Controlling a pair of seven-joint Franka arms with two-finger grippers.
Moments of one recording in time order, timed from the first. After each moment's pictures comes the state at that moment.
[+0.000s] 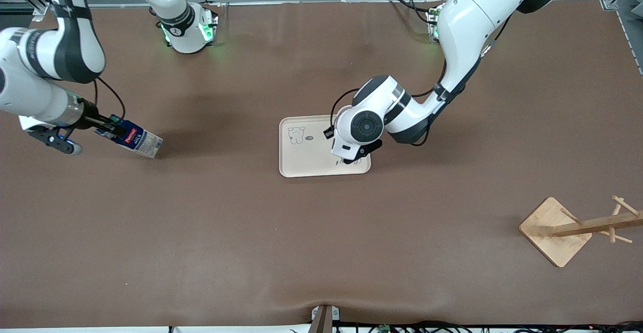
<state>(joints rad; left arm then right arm) -0.23 0.74 -0.59 -1.60 -0.01 2.01 -1.24 -0.05 0.00 -0.07 -2.08 -0.04 1.88 0.35</state>
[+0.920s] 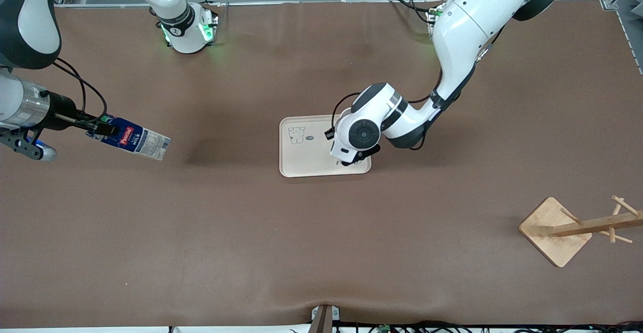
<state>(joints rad) -0.25 0.79 -0.57 -1.59 -0.01 2.01 -1.17 0.02 0.07 -0.07 -1.76 0.15 1.62 0.33</state>
